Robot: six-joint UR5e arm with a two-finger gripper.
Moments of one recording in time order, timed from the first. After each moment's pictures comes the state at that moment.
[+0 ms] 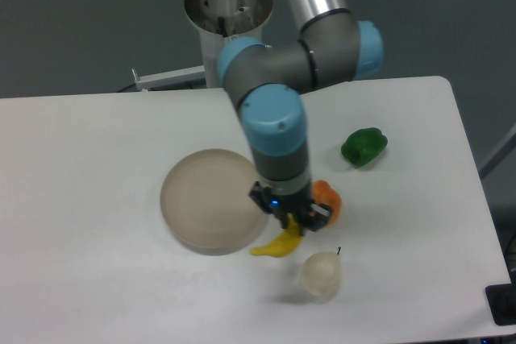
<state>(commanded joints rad) 2.10 -2.00 -1.50 -1.13 1.68 0.71</state>
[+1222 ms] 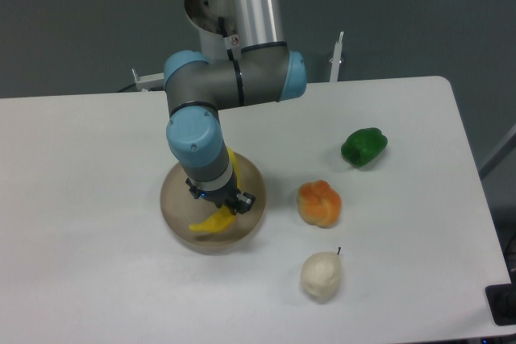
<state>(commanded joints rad) 1.98 -2.02 -1.73 -0.99 1.69 0.64</state>
